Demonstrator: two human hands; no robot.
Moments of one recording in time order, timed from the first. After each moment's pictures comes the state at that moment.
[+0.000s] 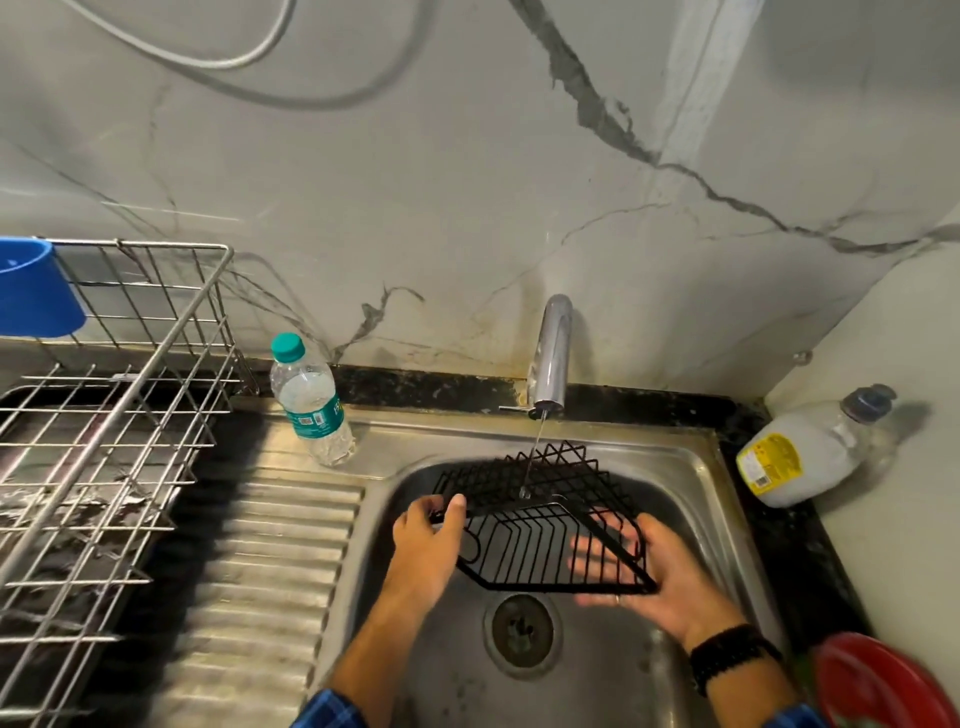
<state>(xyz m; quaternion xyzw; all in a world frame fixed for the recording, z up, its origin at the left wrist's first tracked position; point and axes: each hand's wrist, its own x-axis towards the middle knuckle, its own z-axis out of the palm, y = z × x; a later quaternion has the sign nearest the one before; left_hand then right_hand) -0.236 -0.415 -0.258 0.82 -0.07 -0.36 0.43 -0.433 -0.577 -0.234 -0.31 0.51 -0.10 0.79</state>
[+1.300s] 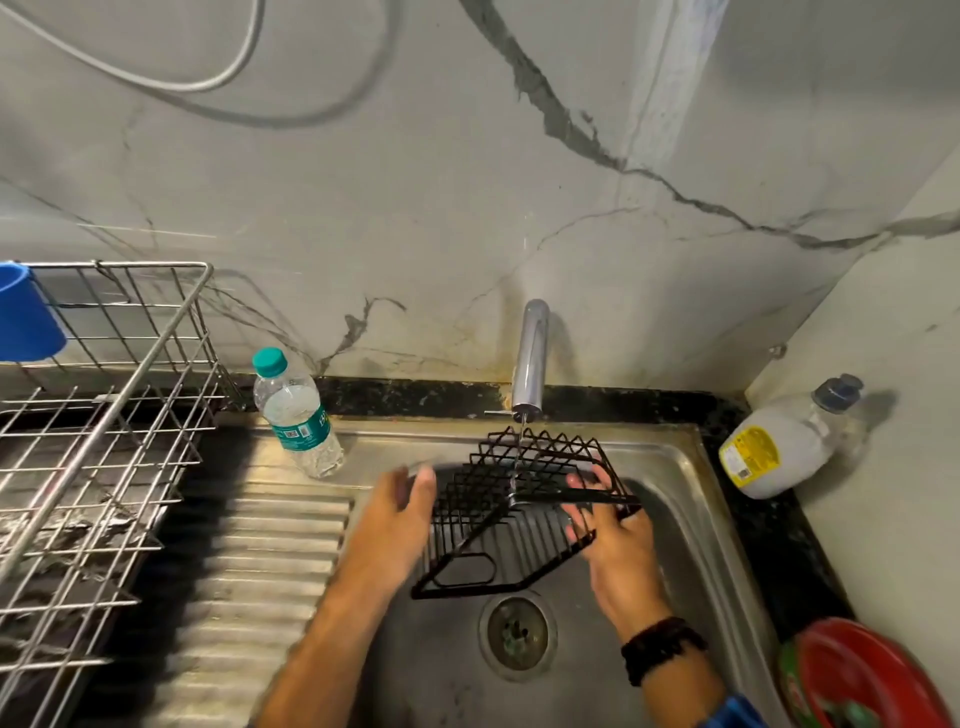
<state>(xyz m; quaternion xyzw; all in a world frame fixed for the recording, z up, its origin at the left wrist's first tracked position) -0.231 -0.405 -0.180 0.83 -0.20 -0.27 0.45 -0.390 -0.551 -0.248 -0.43 0.48 -0.35 0.69</state>
